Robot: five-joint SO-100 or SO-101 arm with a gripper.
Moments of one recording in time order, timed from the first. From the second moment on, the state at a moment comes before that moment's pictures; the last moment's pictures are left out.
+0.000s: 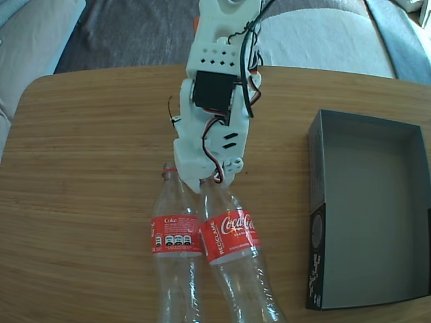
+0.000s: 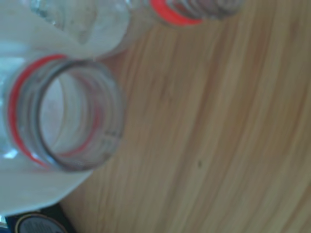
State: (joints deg) arm 5.7 102.4 119.7 55.4 -118.8
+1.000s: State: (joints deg) arm -3.3 102.4 99.7 67.1 -101.1
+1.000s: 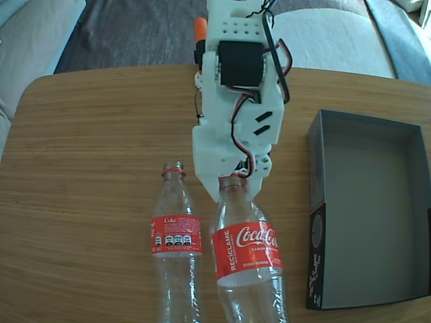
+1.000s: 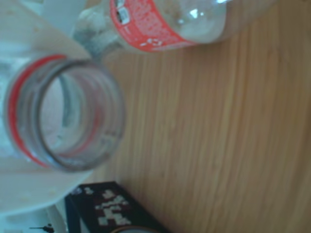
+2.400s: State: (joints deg) arm -49.2 102.4 77.4 90.1 -45.9
